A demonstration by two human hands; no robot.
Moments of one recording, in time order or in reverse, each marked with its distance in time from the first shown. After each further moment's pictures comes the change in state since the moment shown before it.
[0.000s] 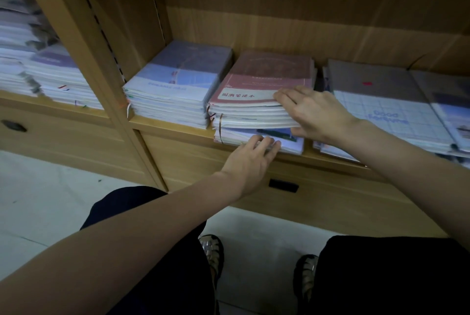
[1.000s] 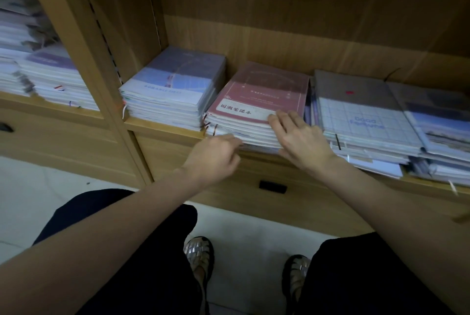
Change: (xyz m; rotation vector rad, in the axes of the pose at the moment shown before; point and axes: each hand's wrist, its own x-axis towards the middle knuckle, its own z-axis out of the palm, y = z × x) left_hand -0.042 -0.040 -0.024 -0.502 0.257 -0.191; right_hand -0.030 -0.035 0.021 0.053 0.091 0.161
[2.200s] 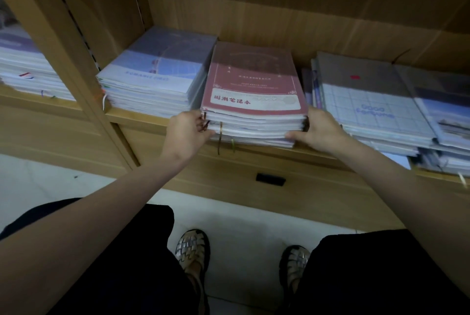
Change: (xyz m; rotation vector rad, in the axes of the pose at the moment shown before) left_hand 0.025 -0.043 0.017 -0.624 0.217 -0.429; right_hand 0.012 0.030 0.018 0.852 -0.241 0.407
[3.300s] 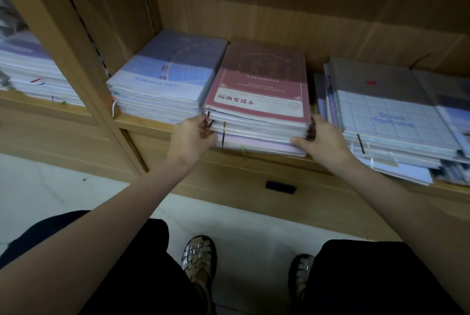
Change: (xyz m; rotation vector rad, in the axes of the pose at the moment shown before) left_hand 0.009 -0.011 -0.007 0.076 0.018 -0.043; right_hand 0.006 -0.002 0.022 0.099 0.131 0.053
